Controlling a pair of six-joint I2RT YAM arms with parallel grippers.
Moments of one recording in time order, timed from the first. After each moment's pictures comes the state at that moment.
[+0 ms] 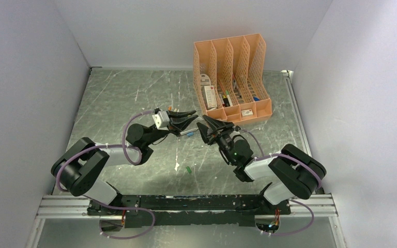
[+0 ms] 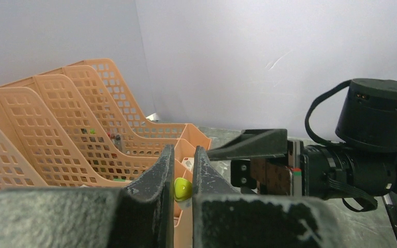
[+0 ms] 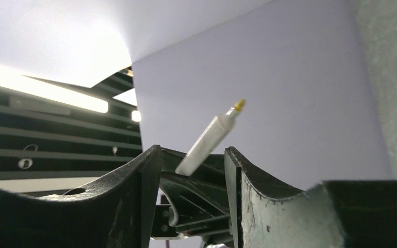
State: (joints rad) left arm -0.68 1.51 0.51 1.49 0.48 -0.11; right arm 0.78 1.47 0.24 1.38 0.23 2.01
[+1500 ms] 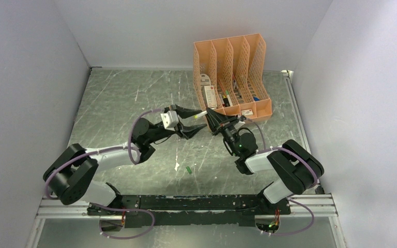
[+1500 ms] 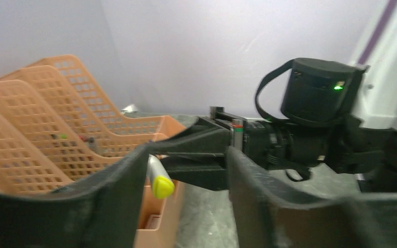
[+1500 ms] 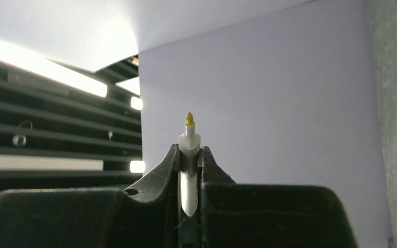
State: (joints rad) left arm -0.74 1.43 0.58 1.23 0.52 -0.01; right arm 0.63 1.52 0.31 1.46 0.08 1.94
